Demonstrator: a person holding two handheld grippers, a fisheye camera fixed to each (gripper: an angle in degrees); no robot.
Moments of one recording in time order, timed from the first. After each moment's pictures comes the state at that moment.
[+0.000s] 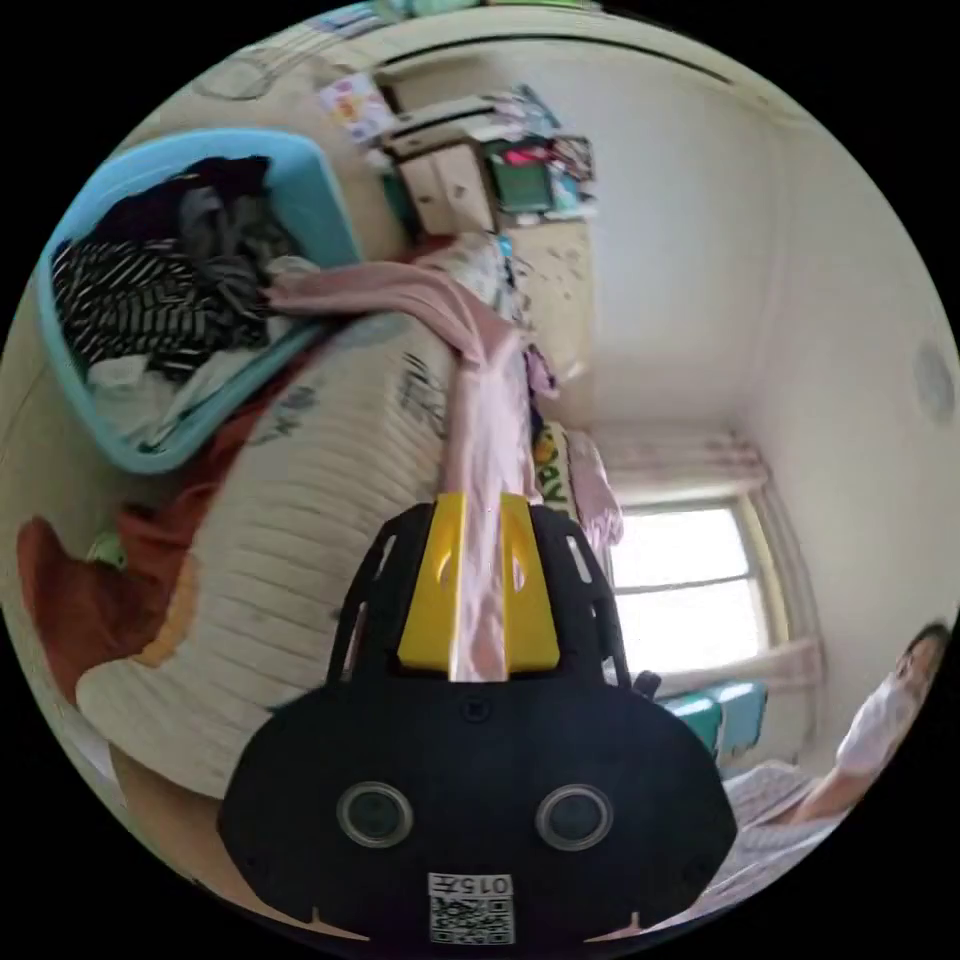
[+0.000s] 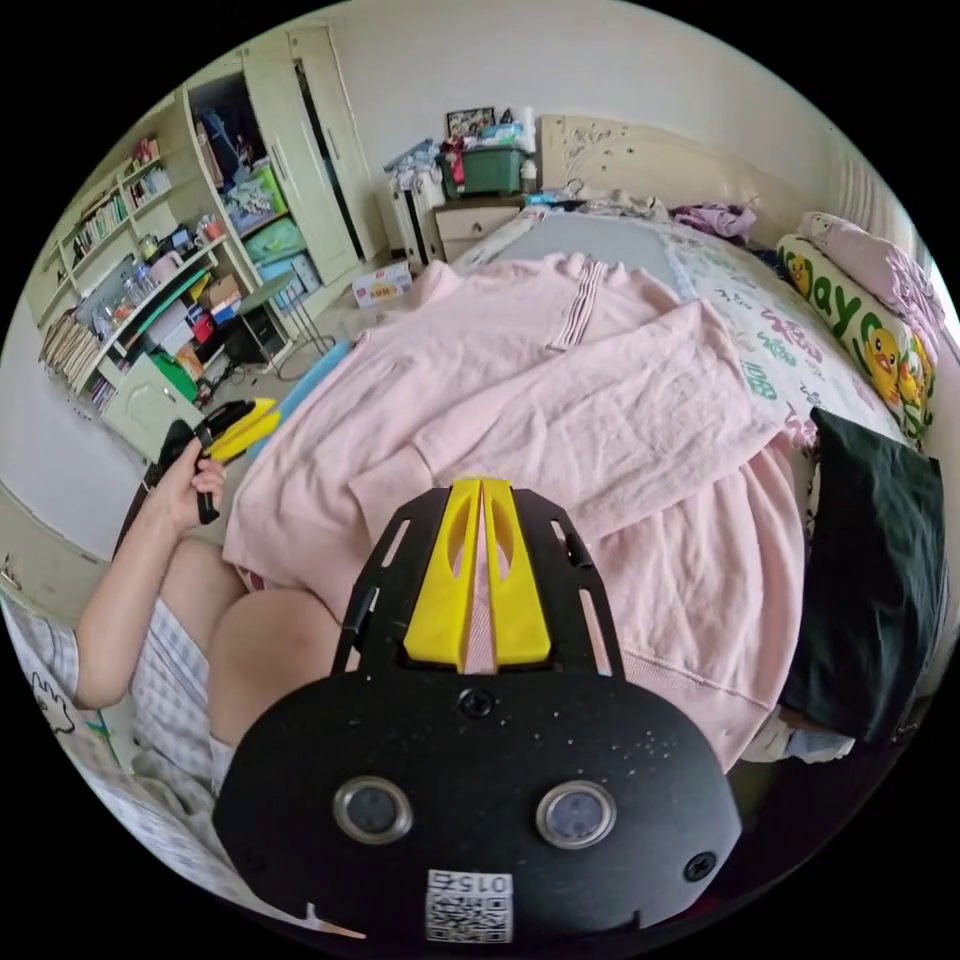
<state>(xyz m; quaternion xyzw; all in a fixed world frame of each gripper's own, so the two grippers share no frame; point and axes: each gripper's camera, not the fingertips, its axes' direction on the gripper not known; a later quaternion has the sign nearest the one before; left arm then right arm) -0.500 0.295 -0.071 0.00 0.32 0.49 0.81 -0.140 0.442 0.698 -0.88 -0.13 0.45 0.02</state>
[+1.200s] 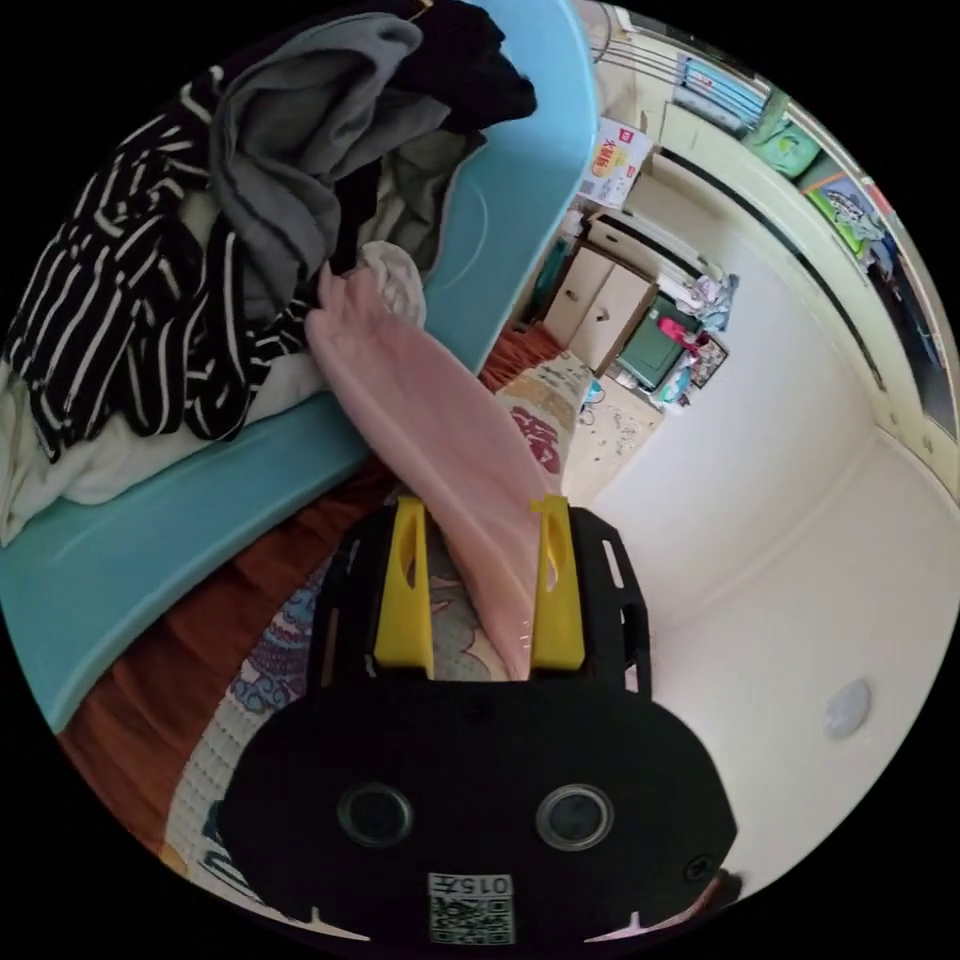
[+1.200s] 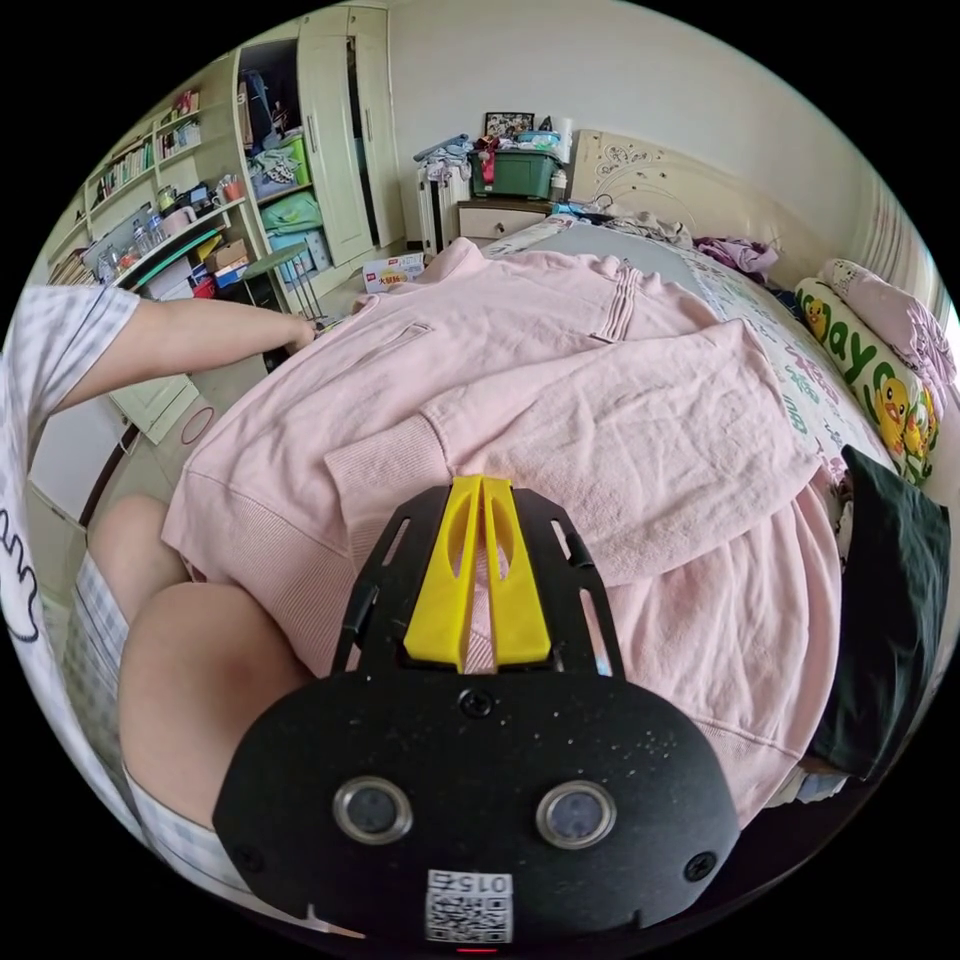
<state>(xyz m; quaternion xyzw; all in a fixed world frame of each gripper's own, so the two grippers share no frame) -0.306 0.148 0.078 -0.10 0.43 0.26 0.86 -0.228 0.367 0.666 -0.89 -0.19 0.42 0.05</state>
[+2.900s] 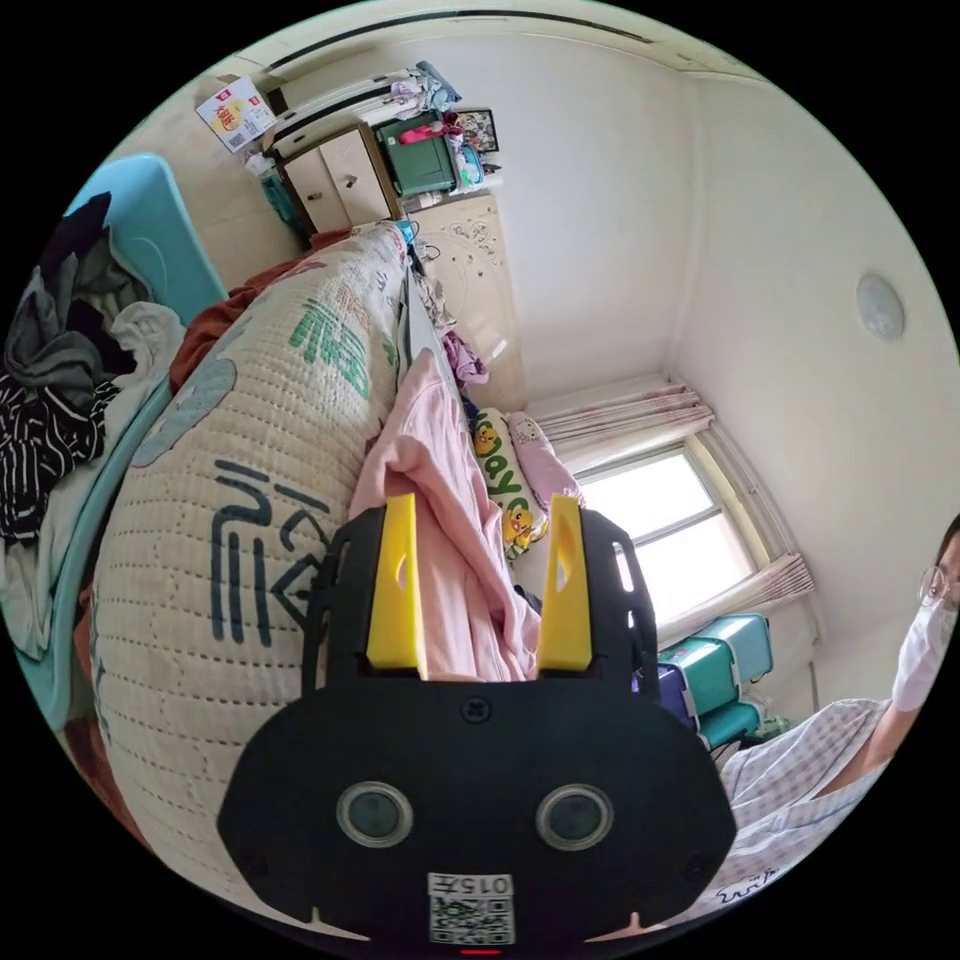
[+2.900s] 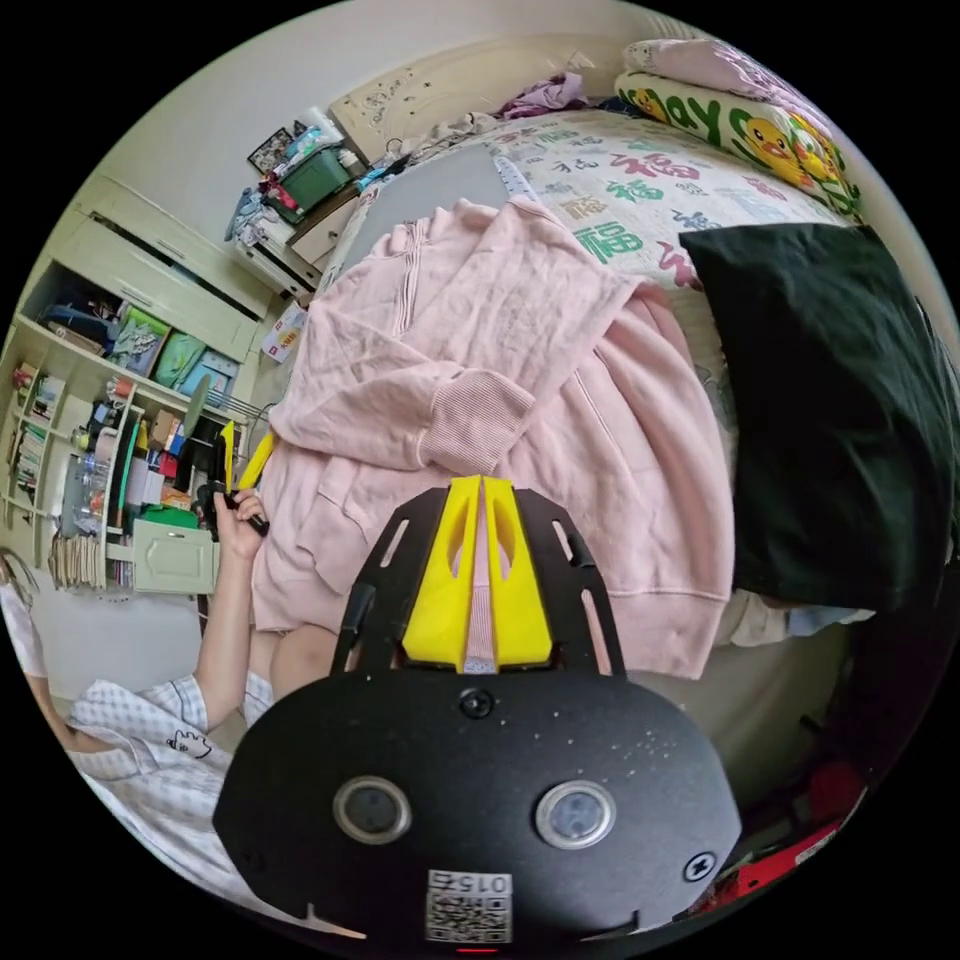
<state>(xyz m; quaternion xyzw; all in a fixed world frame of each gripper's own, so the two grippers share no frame) -0.387 0.433 0.119 -0.06 0.39 0.64 0.66 -0.053 0.567 0.608 -0.87 0.05 0.47 -0.17</state>
